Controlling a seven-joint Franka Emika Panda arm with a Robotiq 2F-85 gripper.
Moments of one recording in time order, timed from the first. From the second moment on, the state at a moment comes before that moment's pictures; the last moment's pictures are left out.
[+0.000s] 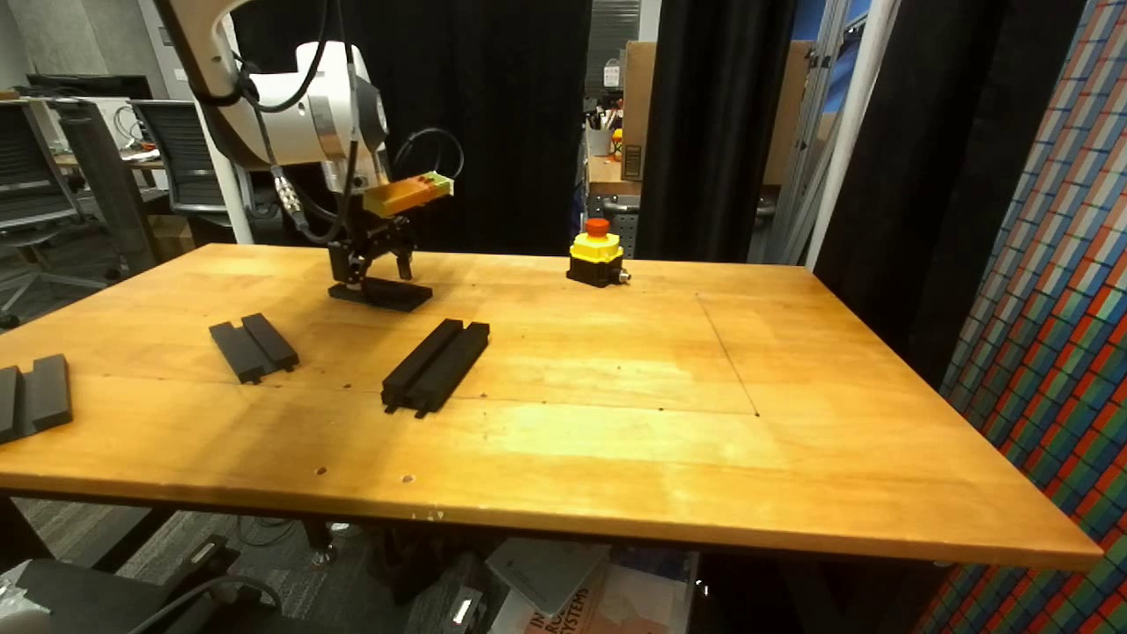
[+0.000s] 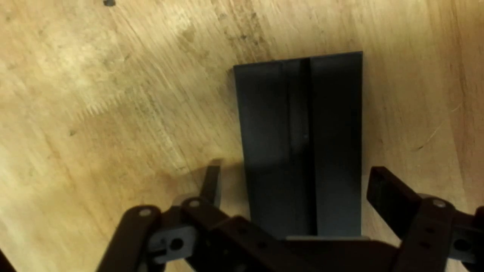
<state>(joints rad) 0.15 0.62 0.21 -1.77 -0.29 2.39 -0.82</state>
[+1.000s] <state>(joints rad) 0.12 0.63 0.21 -1.78 -0.28 2.40 -0.82</state>
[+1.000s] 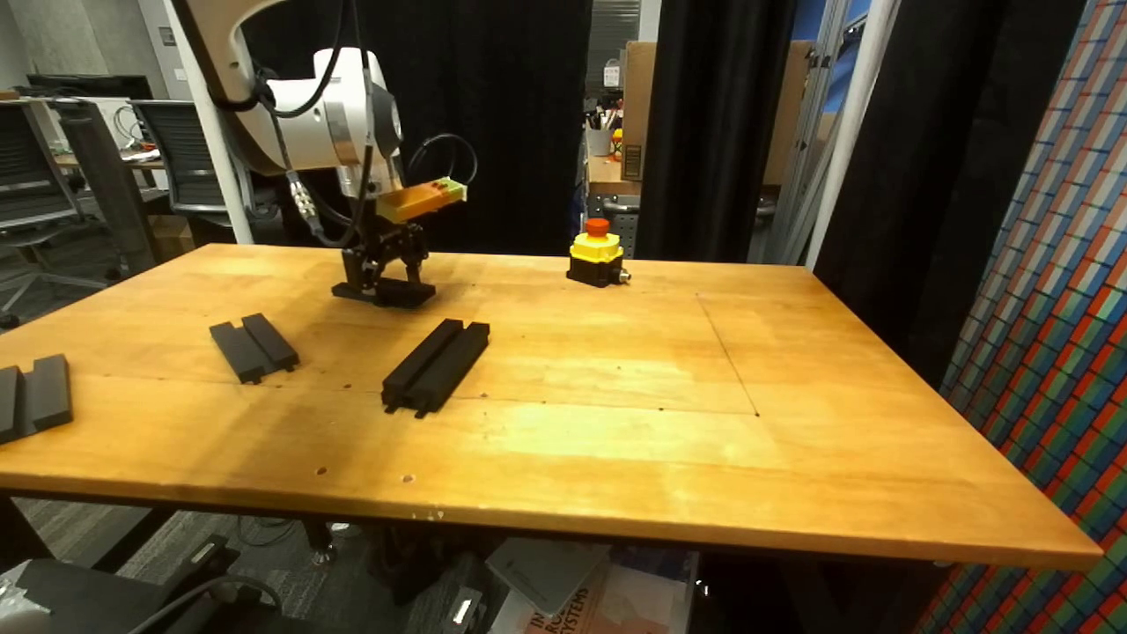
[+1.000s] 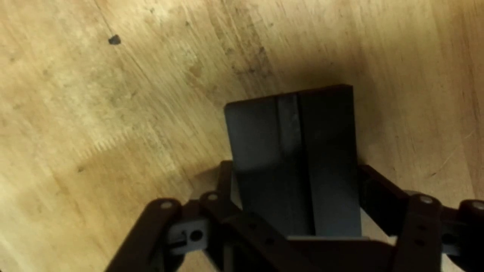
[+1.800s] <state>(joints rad) 0.12 0.59 0.20 -1.80 -0.19 2.37 -0.65</state>
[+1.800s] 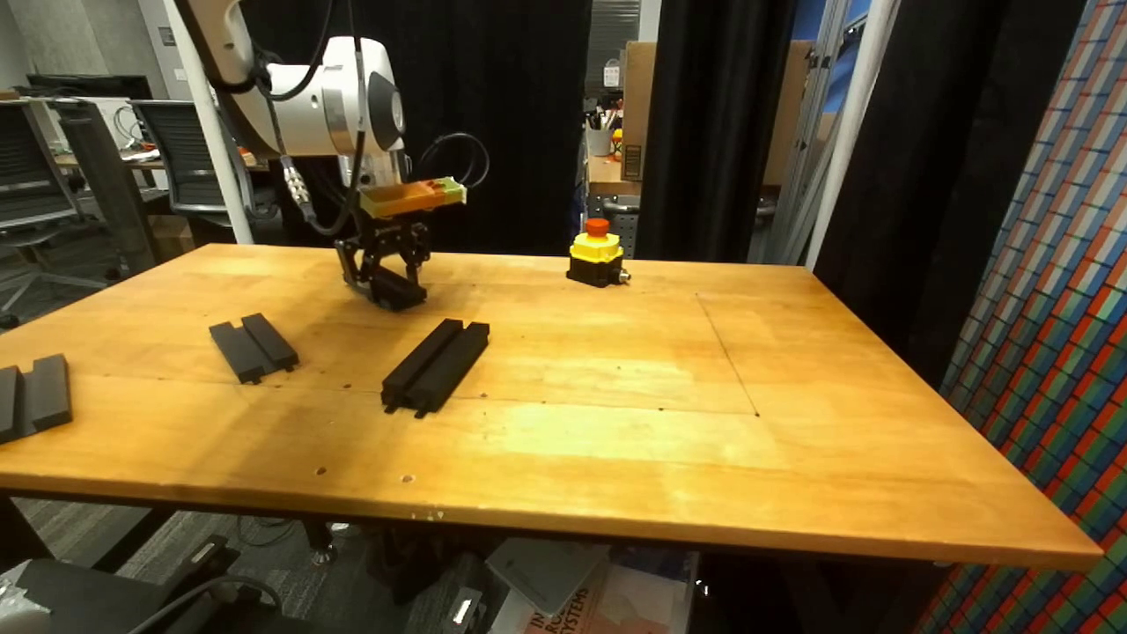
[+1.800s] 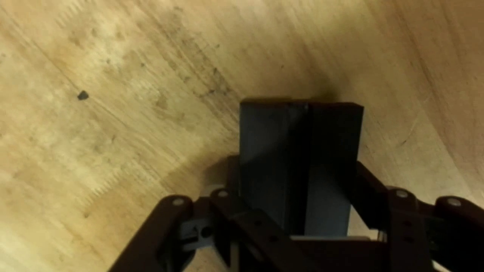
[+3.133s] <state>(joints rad) 0.10 -0.01 0.08 -2.44 -0.15 2.46 0.06</state>
